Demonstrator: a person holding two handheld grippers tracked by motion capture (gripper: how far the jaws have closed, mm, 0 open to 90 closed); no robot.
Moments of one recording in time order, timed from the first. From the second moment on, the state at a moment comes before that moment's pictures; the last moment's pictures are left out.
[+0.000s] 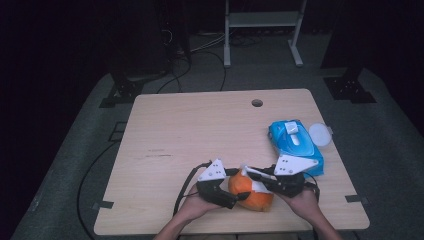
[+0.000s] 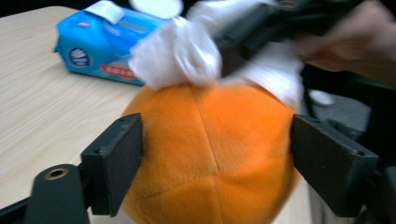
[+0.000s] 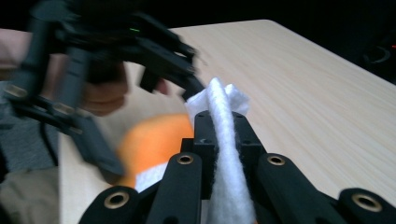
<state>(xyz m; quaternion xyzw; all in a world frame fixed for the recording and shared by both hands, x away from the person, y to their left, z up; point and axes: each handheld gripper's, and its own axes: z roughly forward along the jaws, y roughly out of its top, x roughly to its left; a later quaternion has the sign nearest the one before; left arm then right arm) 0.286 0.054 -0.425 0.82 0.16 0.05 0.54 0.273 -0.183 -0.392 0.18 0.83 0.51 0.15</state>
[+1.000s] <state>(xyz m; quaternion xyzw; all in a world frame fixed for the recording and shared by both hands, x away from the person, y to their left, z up) 0.296 0.075 -0.426 0.86 0.17 0.03 0.49 0.272 -0.178 -0.398 0.18 0.83 0.51 0.13</state>
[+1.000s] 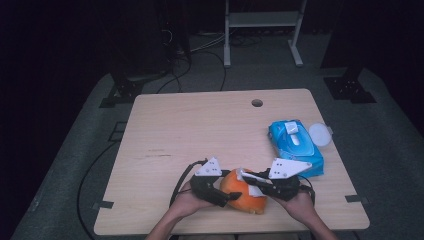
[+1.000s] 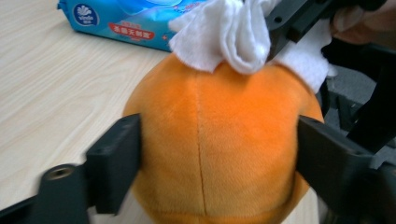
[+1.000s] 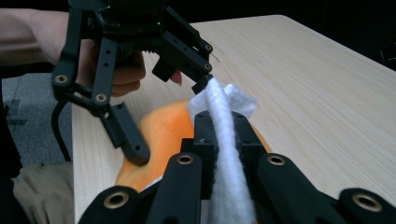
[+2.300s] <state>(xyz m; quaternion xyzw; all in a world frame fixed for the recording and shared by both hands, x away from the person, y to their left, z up) 0.293 0.064 -0.421 0.86 0.17 0.07 0.47 0.273 -0.176 -0.400 0.19 0.83 0.50 0.14</state>
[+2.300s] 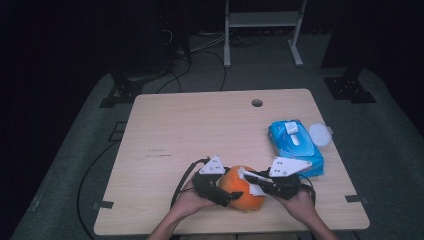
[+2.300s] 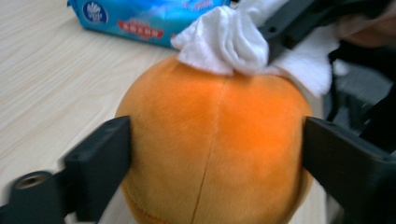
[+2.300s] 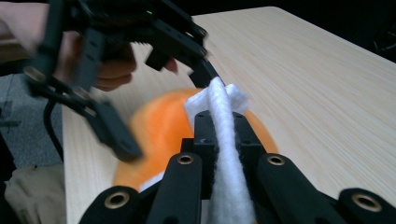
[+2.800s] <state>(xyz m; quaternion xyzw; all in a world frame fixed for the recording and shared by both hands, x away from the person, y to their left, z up) 0.301 0.079 -0.428 0.85 0.14 0.10 0.51 0.280 -0.183 -0.404 0.20 0.83 0.50 0.17</state>
